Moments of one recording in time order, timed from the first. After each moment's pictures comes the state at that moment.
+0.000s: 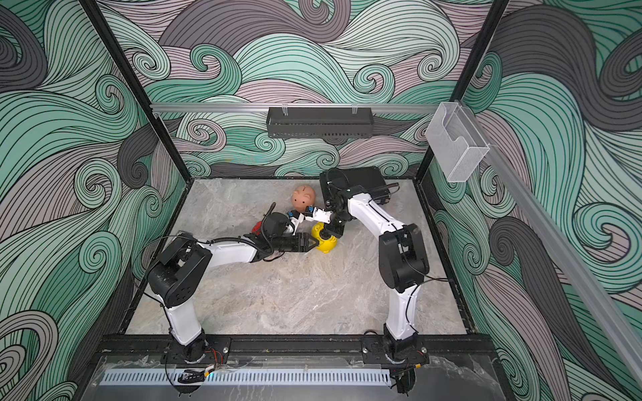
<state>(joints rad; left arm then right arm) -0.64 1.84 0.99 0.22 0.43 -0.62 0.39 1.95 1.61 -1.02 -0.32 -0.97</state>
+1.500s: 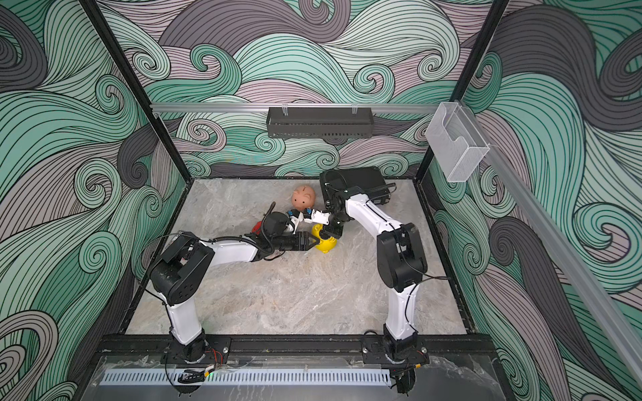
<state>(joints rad) -0.64 1.86 1.00 0.26 0.44 -0.64 0.40 1.96 1.61 -1.01 -0.28 -0.97</state>
